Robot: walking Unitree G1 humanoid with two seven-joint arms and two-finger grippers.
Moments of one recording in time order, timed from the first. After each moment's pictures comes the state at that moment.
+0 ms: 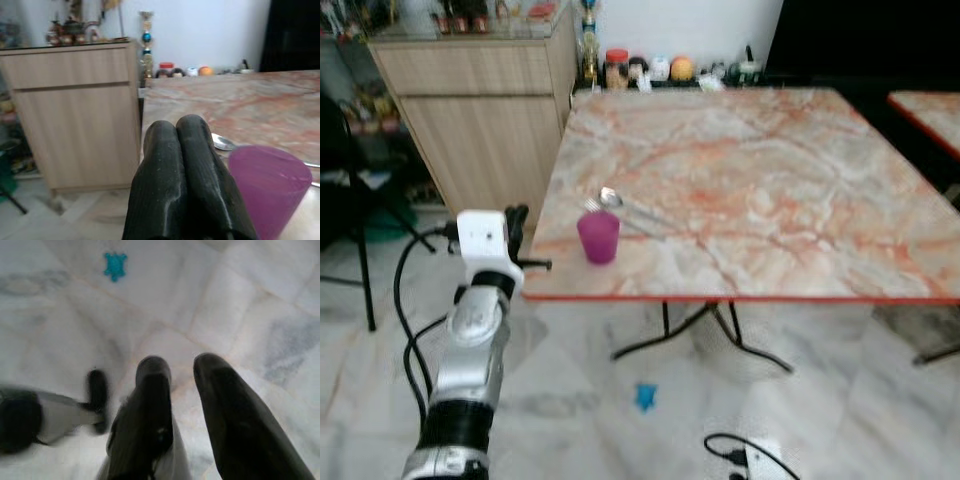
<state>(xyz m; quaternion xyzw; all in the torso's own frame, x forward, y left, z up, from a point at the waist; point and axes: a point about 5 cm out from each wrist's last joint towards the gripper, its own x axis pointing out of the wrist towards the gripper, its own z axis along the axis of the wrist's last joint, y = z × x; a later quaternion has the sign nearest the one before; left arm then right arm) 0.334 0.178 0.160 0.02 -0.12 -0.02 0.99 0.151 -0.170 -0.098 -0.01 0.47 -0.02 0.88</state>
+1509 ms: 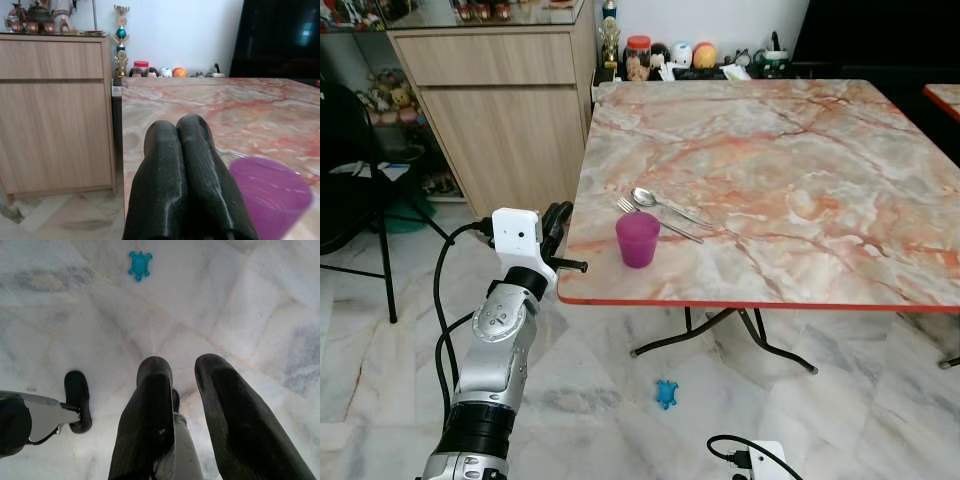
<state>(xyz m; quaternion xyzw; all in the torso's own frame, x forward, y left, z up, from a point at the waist) 0.330 0.153 0.170 -0.02 -0.14 -0.10 0.98 0.156 -0.167 -0.097 0.00 0.47 -0.01 0.88</state>
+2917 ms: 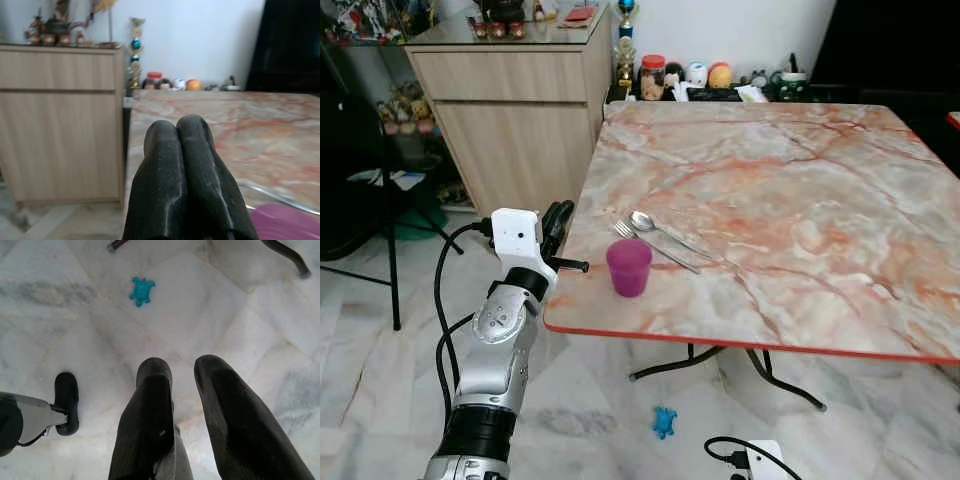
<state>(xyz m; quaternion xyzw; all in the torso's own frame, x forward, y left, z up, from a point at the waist) 0.327 0.151 0.172 -0.03 -0.14 -0.11 0.98 0.155 -0.167 -0.097 -0.02 0.47 0.01 0.88</state>
